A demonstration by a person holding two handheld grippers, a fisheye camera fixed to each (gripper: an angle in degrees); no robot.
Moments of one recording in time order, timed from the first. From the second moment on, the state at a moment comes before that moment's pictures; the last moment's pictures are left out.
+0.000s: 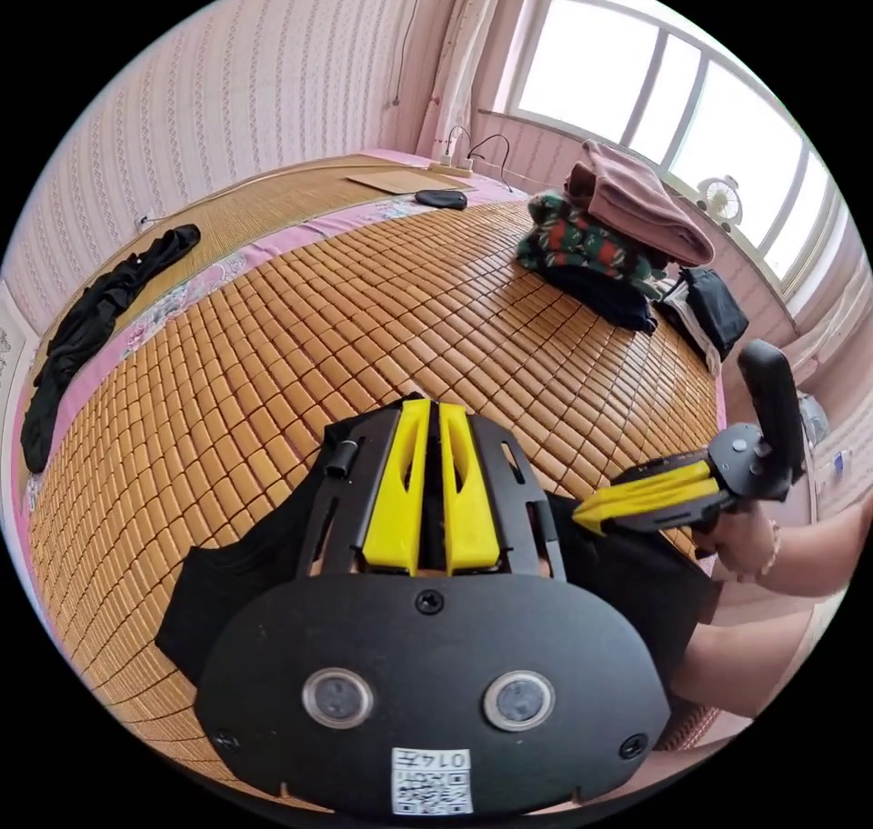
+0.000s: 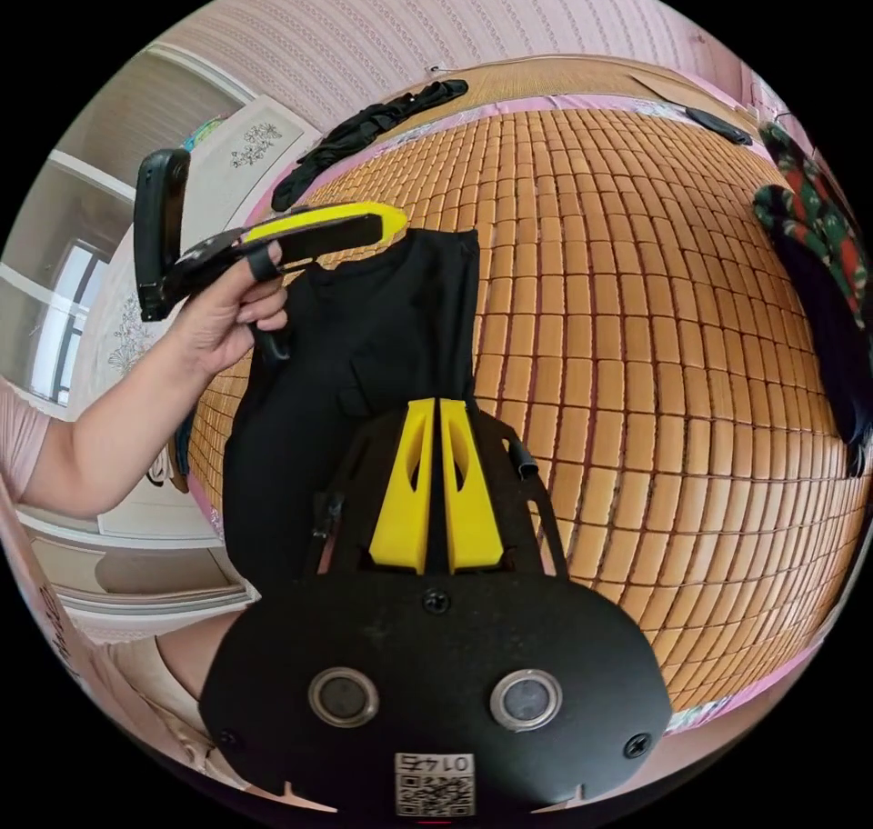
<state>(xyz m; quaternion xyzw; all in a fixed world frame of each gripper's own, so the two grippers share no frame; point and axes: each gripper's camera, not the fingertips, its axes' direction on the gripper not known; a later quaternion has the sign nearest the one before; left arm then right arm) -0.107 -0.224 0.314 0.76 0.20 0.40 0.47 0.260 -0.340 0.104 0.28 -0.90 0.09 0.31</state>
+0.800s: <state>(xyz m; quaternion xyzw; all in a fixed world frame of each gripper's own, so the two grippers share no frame) -0.420 -0.317 0.289 0.68 0.29 0.18 0.65 0.353 -0.532 0.123 0.32 -0.90 0.00 0.30</state>
